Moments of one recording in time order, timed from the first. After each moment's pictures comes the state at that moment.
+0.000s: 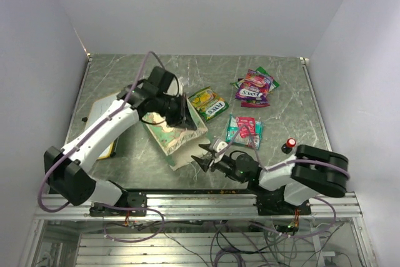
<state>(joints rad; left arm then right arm) -0.60 1.40 1.31 -0.84 0.56 -0.70 1.17 1.52 0.21 1.31 0.17 -0.11</state>
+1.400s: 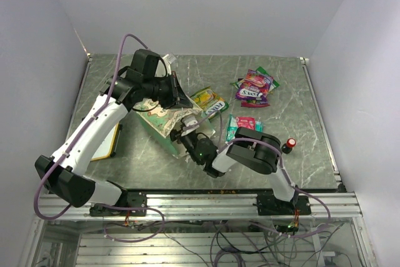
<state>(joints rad) -0.51 1.38 1.51 -0.84 0.50 -0.73 1.13 2.13 0.80 1.52 0.52 -0.11</state>
